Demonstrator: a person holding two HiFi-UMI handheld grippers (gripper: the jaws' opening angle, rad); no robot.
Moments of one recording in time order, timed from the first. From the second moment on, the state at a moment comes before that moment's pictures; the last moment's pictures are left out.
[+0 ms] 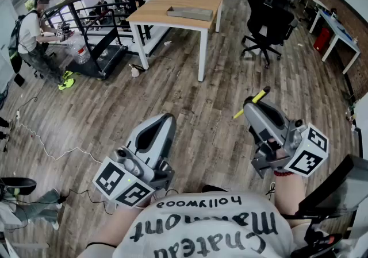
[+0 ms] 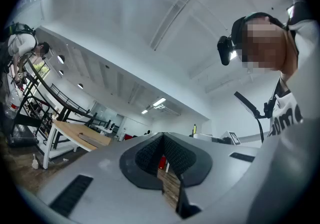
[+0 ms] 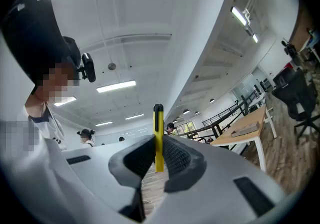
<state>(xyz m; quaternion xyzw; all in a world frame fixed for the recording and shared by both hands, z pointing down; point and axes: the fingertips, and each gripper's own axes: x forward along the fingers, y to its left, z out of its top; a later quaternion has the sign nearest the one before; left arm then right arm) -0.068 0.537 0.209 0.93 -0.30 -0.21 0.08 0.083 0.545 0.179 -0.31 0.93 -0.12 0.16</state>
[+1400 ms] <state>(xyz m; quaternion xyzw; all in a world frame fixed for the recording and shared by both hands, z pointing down) -0.027 0.520 0.215 0.92 -0.32 -0.21 0.08 0.118 0.527 0.189 -0.29 0.94 -0.13 0.15</state>
